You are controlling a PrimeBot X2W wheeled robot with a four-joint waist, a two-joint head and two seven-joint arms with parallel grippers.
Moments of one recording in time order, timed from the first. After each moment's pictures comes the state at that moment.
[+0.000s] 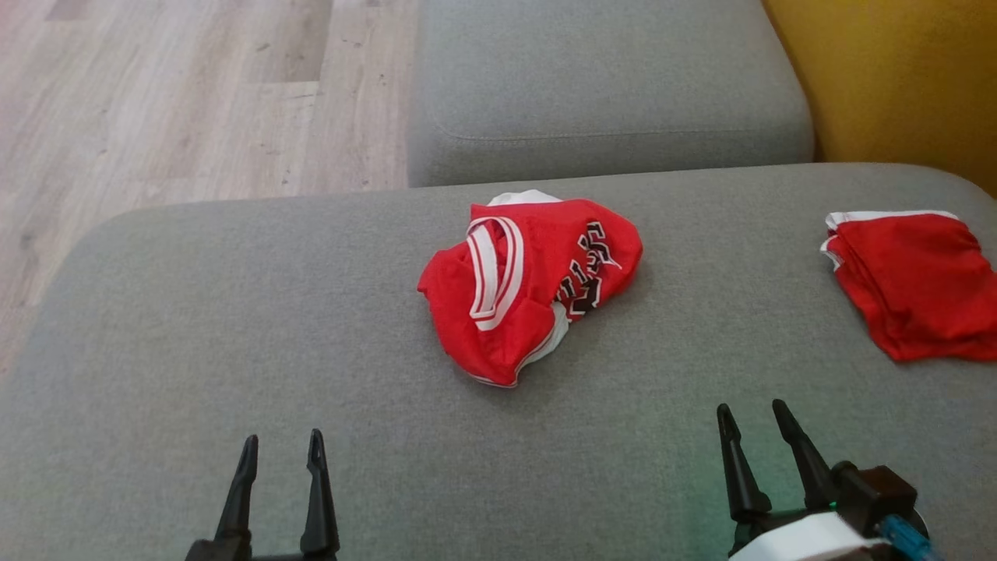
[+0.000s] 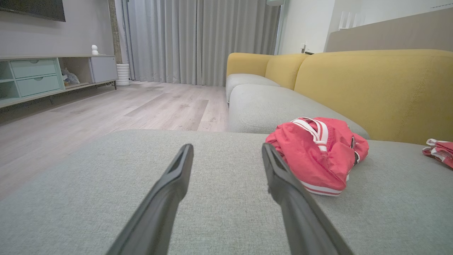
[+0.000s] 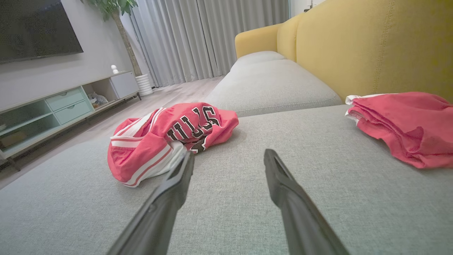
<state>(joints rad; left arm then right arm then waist) 0.19 0.06 -0.17 0.13 -0.18 0.08 -0.25 0.11 -0.05 0.12 0.29 0.20 0.13 -0.26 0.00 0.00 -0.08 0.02</state>
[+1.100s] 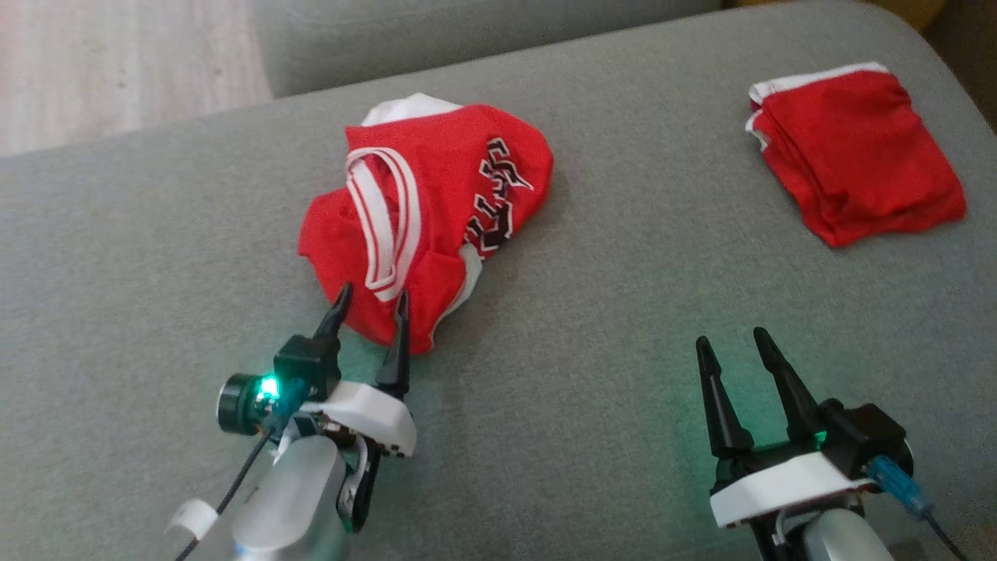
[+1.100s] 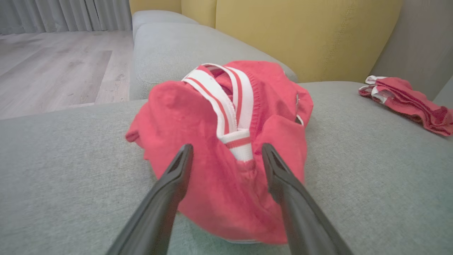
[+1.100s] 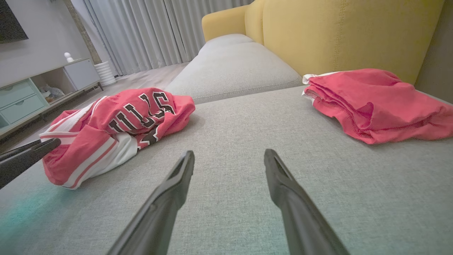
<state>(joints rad) -0.39 0.05 -0.42 0.67 -0.33 0.03 -0.25 0.00 -0.05 0.16 0.25 0.18 0.13 -0.26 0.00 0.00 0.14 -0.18</state>
